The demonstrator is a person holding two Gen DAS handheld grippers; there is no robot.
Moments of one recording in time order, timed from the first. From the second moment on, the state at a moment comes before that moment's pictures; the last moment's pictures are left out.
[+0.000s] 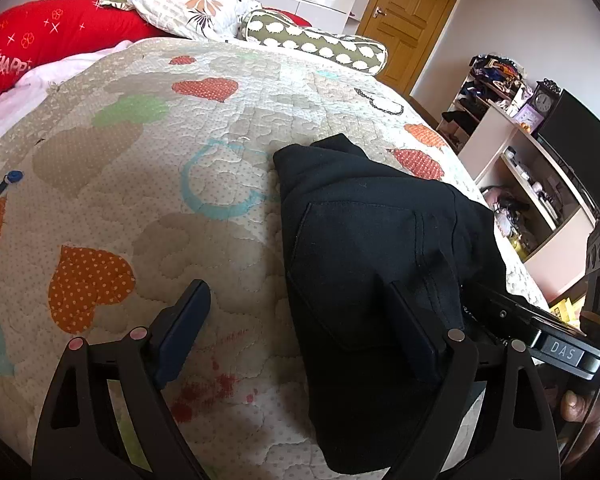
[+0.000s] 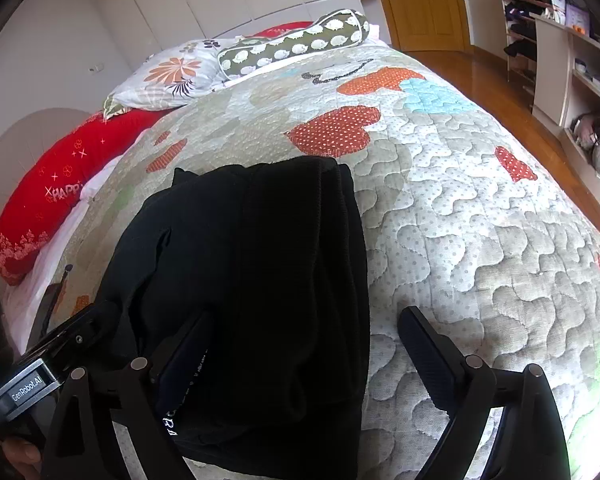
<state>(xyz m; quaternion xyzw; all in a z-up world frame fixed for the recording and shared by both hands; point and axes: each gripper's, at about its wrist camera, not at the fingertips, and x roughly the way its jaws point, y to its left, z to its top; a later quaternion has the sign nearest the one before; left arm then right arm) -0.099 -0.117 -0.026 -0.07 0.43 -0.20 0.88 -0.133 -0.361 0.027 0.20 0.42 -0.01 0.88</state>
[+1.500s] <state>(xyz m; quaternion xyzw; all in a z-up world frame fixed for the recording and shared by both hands) -0.098 -0.124 0.027 -0.07 0.36 -0.29 0.88 -0.111 -0.350 0.088 0.19 0.34 0.07 0.92</state>
